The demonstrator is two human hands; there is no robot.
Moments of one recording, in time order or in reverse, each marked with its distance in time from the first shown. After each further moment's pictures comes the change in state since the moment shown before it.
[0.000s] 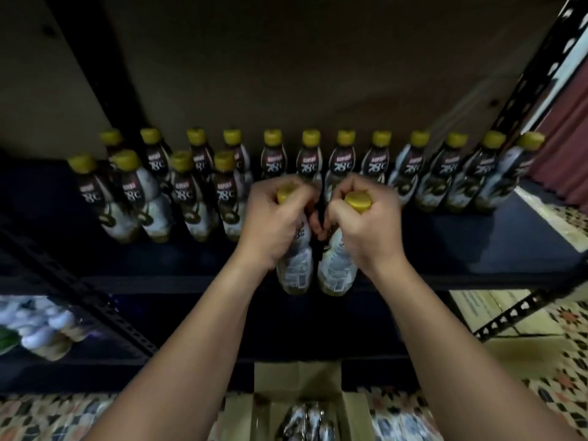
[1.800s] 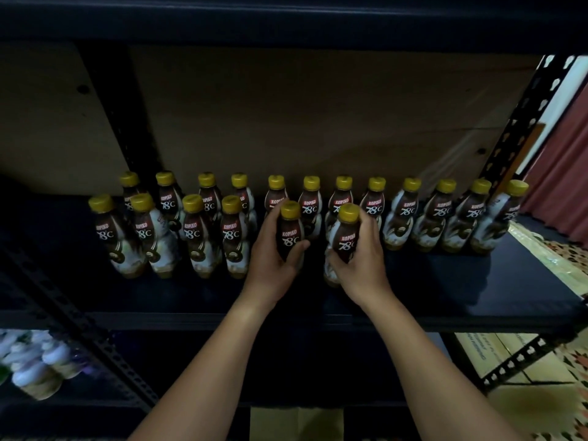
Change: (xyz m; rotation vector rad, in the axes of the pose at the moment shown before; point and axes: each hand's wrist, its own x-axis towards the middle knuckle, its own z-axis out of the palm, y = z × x) left_hand 0.011 -0.058 -0.021 0.453 0.091 0.063; right_hand 0.020 0.080 -0.018 -0.358 -0.032 0.019
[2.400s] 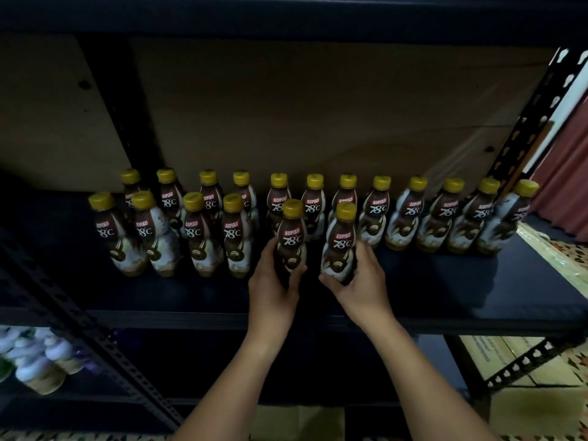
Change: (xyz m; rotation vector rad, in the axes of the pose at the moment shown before) left_hand -0.045 -0.013 0.014 0.118 0.171 -0.126; right_hand -0.024 0.025 0.011 -0.025 -0.040 0.111
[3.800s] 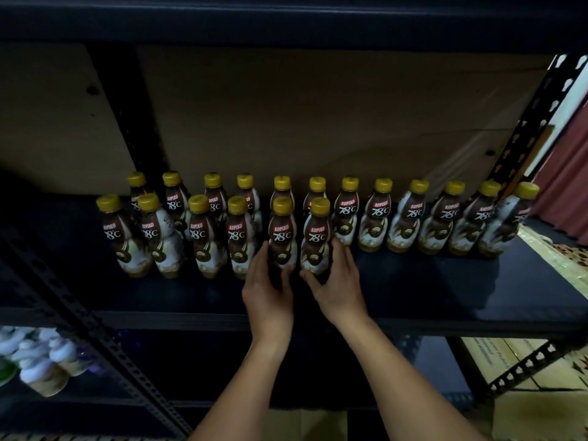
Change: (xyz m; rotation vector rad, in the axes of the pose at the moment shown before) left_hand -0.004 -0.014 0.007 0.105 0.258 0.024; right_hand 0.001 -0.015 0.035 -0.067 -0.070 -0.004
